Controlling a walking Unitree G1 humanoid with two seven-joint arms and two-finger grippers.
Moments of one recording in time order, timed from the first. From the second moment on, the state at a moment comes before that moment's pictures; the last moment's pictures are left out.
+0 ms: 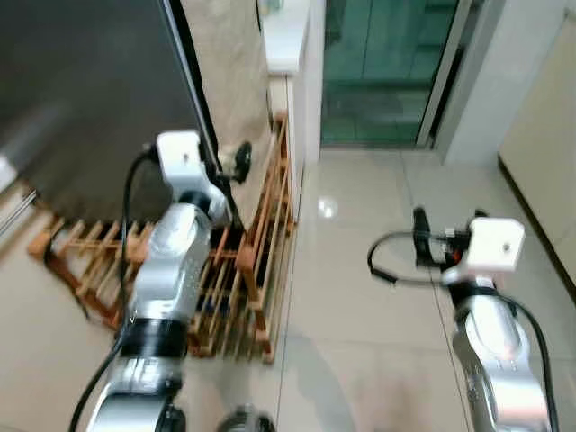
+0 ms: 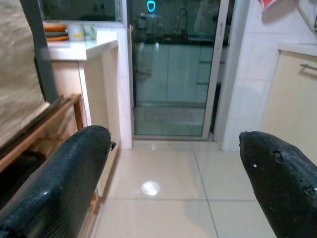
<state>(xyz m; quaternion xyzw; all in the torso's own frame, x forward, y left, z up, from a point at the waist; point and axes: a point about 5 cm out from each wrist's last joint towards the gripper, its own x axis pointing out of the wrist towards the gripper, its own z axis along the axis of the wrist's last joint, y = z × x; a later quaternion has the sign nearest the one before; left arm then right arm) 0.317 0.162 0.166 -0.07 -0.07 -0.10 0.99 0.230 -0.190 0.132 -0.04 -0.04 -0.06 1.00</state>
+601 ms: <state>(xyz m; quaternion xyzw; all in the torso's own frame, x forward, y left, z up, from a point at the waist) 0.258 0.165 0.201 -0.04 -0.11 -0.08 0.99 0.213 -0.202 0.157 -0.05 -0.06 -0.05 1.00</state>
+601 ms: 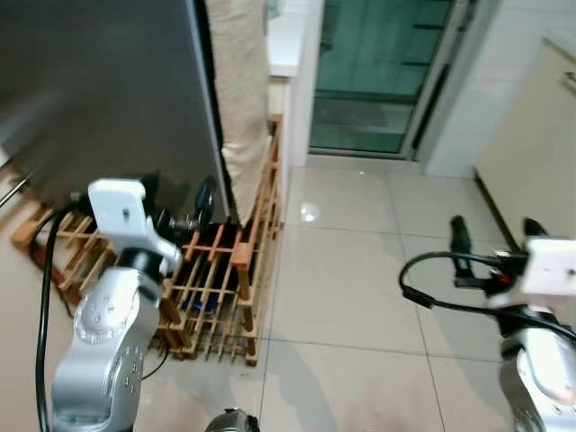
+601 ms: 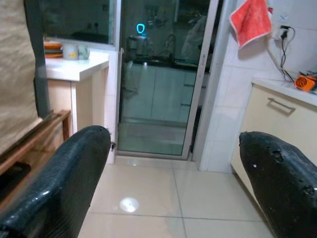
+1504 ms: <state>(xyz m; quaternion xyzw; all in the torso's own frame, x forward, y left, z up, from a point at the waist) 0.301 0.136 0.210 -0.05 -0.08 -0.08 0.99 0.244 -0.186 0.159 -0.04 -0.07 -0.01 1.00</state>
